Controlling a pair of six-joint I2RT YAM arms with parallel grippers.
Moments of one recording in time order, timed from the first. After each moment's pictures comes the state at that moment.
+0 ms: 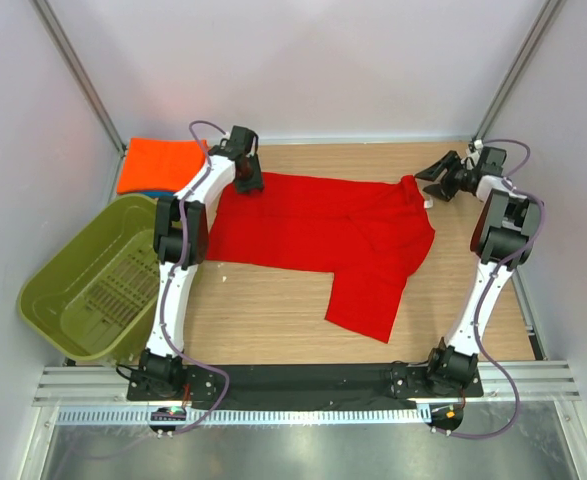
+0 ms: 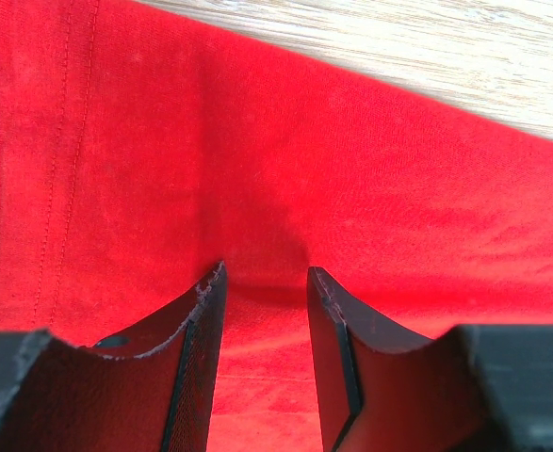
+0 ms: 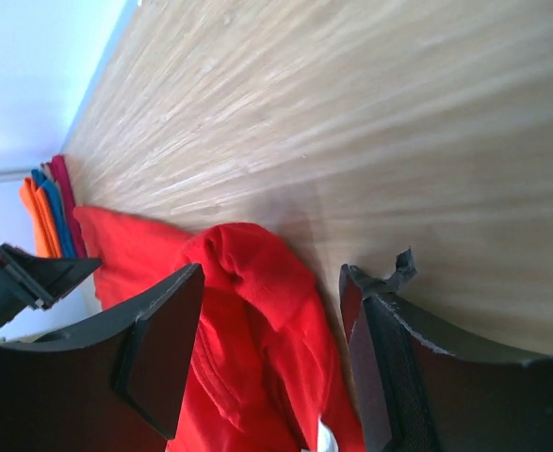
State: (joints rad) left arm -0.28 2.48 2.19 -0.71 -0.02 -0.45; right arm -0.35 2.34 1.70 -0.17 -0.74 0.53
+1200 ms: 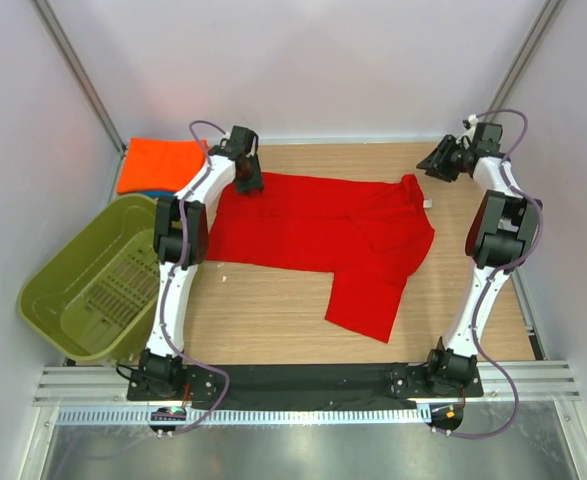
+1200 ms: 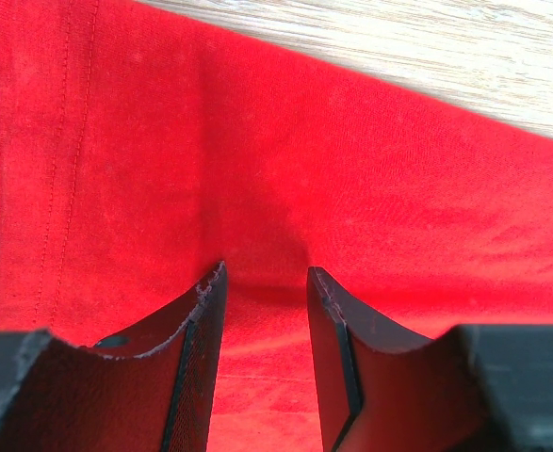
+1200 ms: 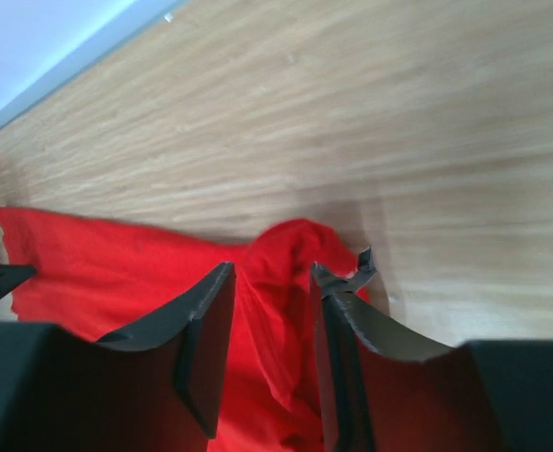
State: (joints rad) left arm -0.28 2.48 2.19 -0.71 -0.03 -0.45; right arm -0.27 2.25 1.85 -0.35 -0.54 0.36
